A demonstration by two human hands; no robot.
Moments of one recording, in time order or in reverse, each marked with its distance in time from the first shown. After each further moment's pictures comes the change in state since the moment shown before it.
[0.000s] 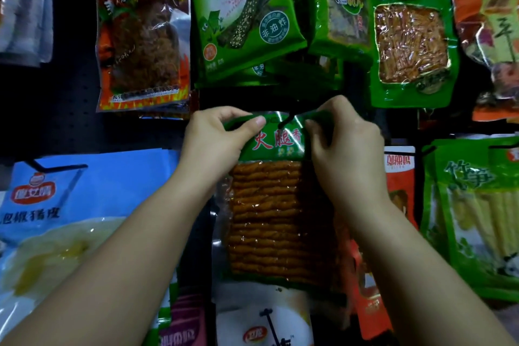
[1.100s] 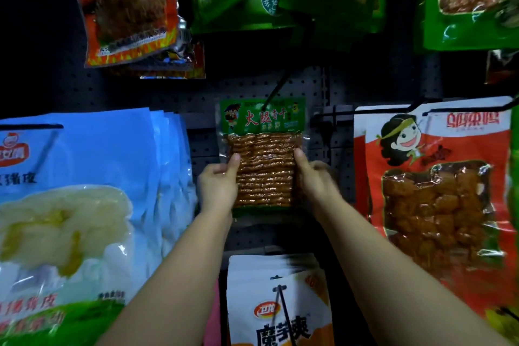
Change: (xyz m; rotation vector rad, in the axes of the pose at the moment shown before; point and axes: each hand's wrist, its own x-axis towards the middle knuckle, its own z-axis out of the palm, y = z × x) left_hand -0.030 -0.149 0.026 -0.061 0.343 -0.590; right_hand -0.064 0.106 0.148 0.589 -0.581 0.976
